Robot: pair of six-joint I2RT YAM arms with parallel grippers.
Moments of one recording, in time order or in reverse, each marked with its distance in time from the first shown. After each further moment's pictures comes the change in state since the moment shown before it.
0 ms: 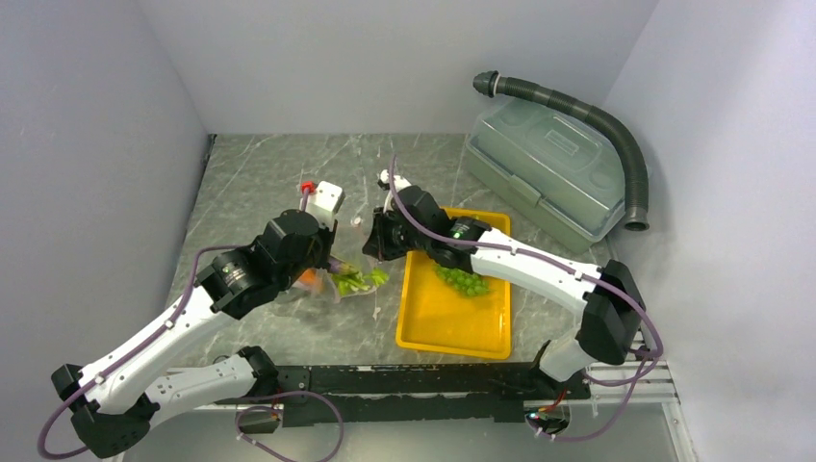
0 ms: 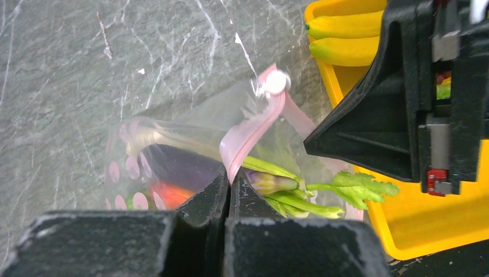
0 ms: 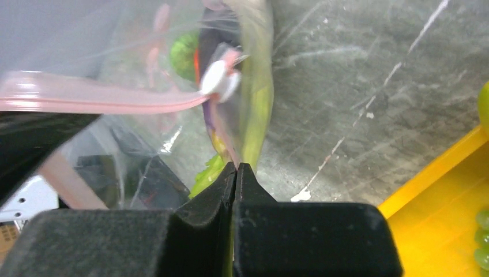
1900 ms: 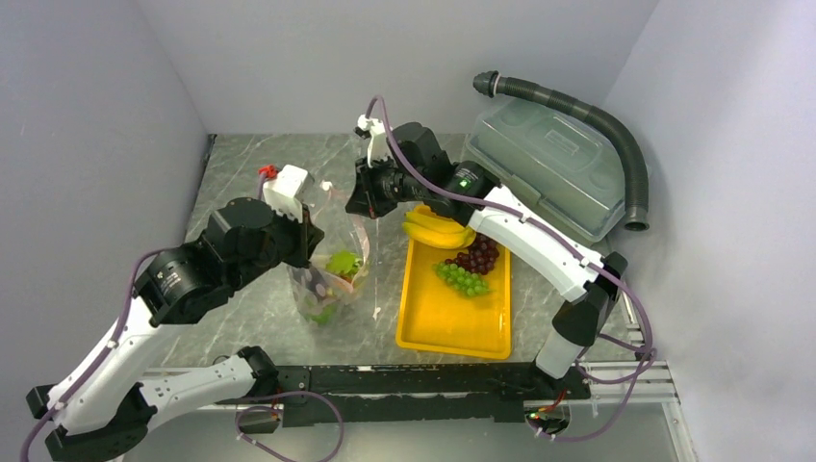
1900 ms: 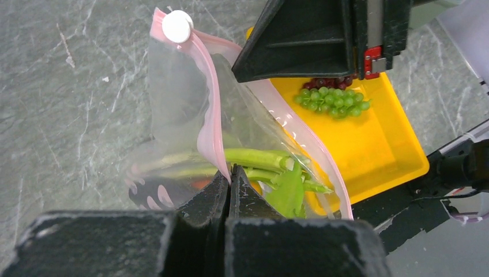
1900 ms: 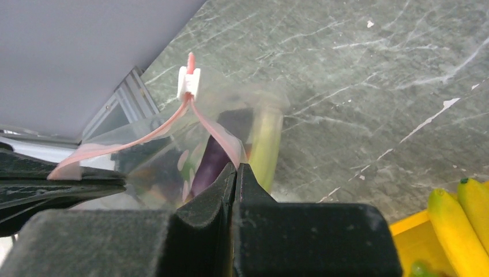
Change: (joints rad) left arm 0.000 -0.027 0.323 -0.259 0.163 -0.105; right arm -0.056 0.157 0.612 -0.360 -0.195 -0.253
